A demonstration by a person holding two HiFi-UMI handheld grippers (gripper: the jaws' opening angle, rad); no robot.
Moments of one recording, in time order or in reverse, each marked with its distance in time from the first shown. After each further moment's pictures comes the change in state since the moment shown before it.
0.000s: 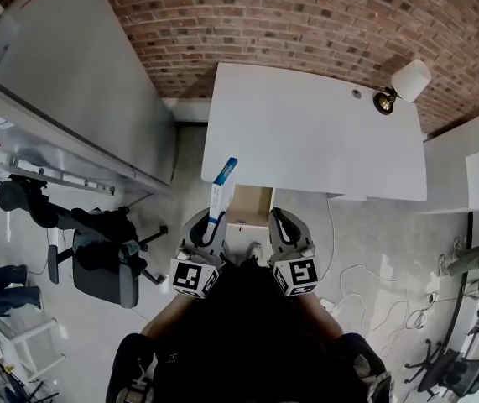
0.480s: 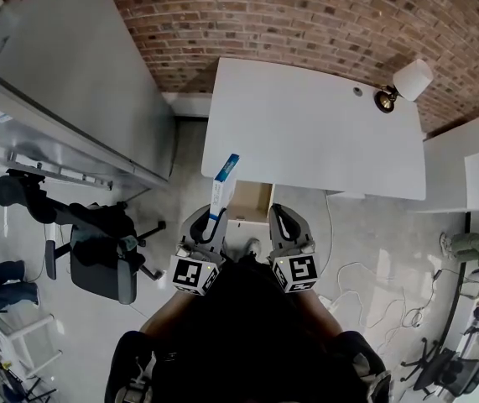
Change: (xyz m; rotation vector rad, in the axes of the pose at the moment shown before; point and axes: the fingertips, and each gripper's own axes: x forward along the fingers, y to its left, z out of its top) left arm -0.002 0.003 -0.002 -0.004 -0.003 -0.008; right arm 0.004 0.003 -0.004 -0.004 0.018 -0.006
